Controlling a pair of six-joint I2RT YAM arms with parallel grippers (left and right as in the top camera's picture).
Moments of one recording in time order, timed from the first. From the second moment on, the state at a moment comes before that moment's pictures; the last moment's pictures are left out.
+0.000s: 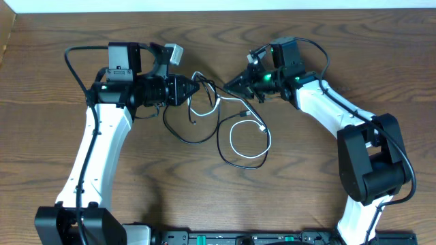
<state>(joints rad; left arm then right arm) -0.04 1.51 1.25 -0.72 0.78 -0.02 0.36 1.98 1.33 -0.15 -0.91 0.93</state>
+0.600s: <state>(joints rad) -0.06 1.77 1.25 -0.81 0.62 -0.12 0.50 1.98 1.33 -0.26 -0.57 0.49</state>
